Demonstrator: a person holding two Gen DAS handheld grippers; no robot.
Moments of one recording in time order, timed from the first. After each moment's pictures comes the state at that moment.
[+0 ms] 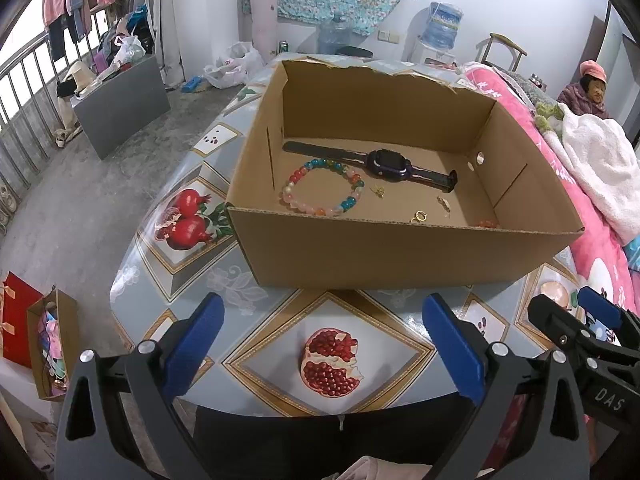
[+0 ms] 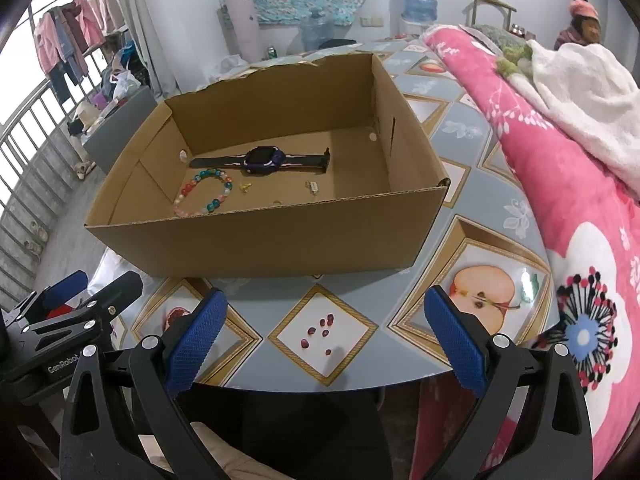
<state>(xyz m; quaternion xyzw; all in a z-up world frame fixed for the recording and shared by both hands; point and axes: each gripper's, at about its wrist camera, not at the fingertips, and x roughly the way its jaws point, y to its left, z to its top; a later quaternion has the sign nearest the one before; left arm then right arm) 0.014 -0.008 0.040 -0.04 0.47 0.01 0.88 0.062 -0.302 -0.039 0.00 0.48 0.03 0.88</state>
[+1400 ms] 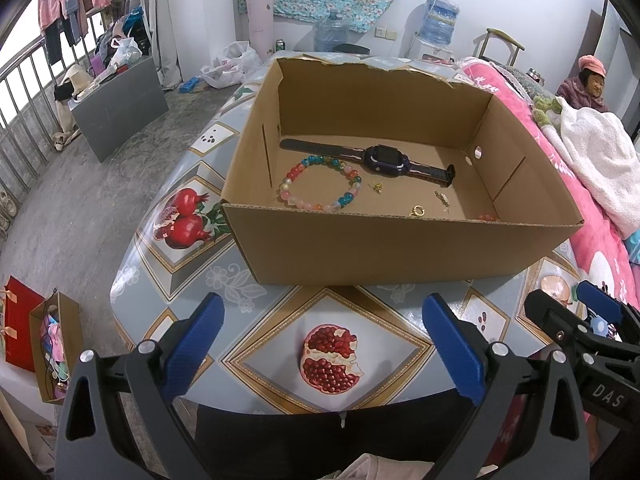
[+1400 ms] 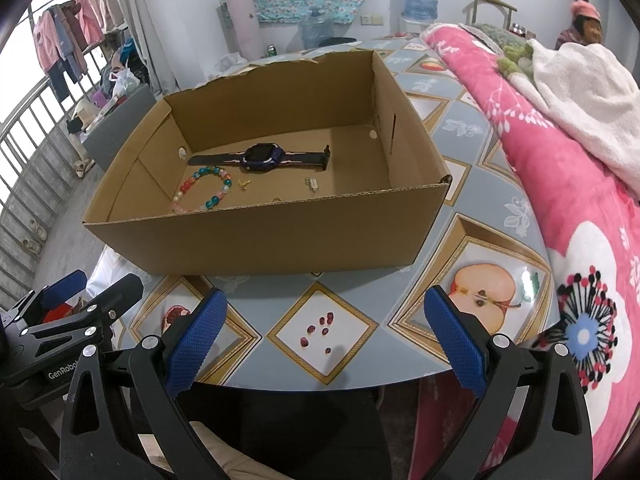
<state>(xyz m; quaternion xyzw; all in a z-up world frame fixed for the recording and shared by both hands) 0.012 -0.009 0.040 -0.04 0.48 0.00 0.88 0.062 -0.299 -0.040 0.00 0.48 0.03 0.88</state>
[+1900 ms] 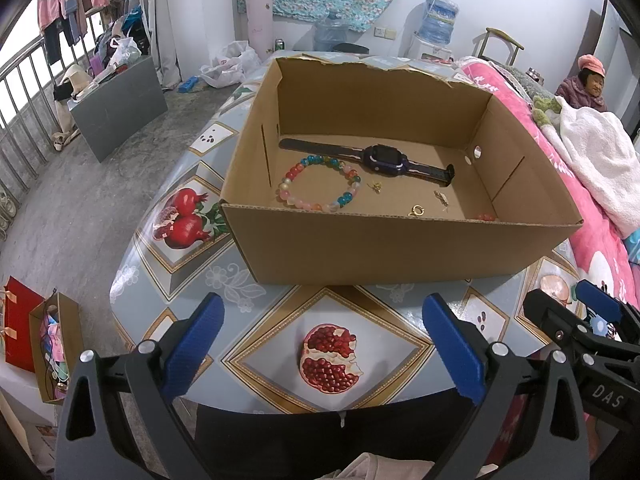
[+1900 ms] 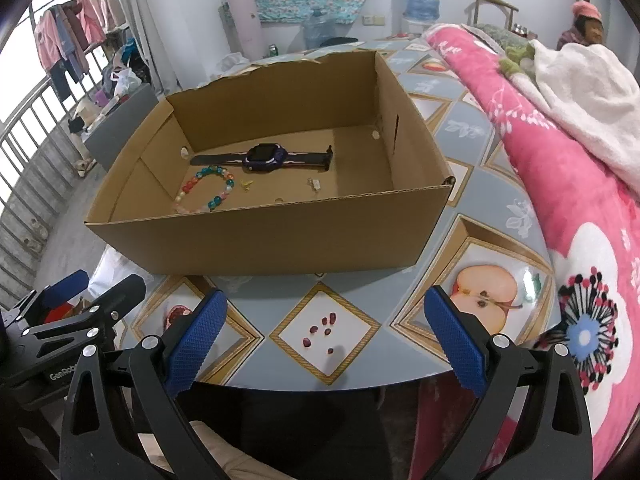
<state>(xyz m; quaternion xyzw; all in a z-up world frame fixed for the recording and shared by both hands) 0.012 -0.011 0.040 -0.04 0.48 0.00 0.88 0.062 -0.297 -0.039 0.00 0.48 0.03 0.87</state>
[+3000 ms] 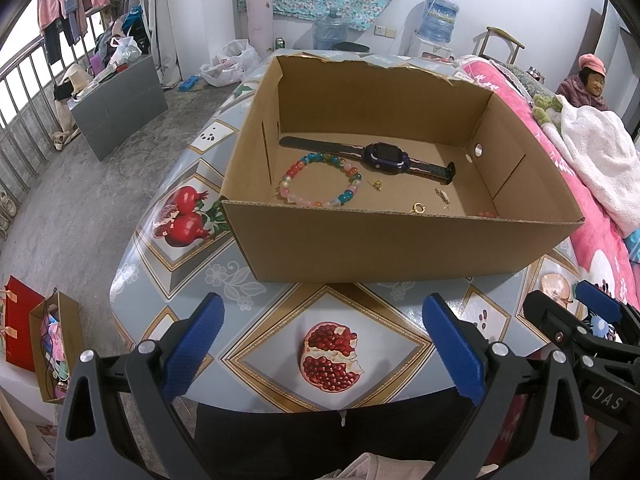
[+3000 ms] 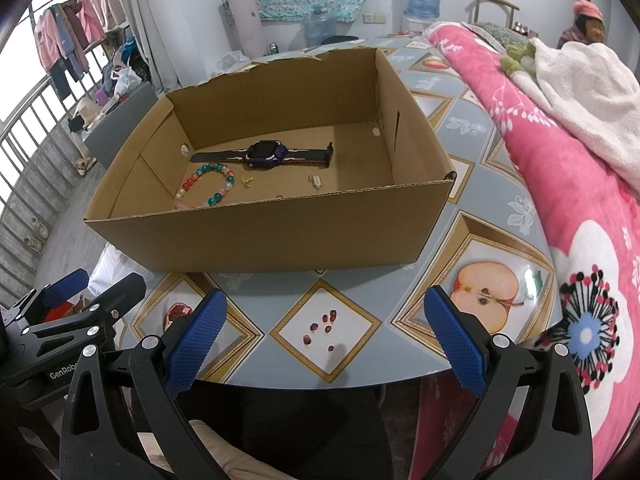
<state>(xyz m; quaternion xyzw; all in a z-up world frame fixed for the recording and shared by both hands) 0.012 -0.011 0.037 -0.04 0.48 0.00 0.88 0.062 -0.296 -0.041 0.00 0.49 0.03 0.87</state>
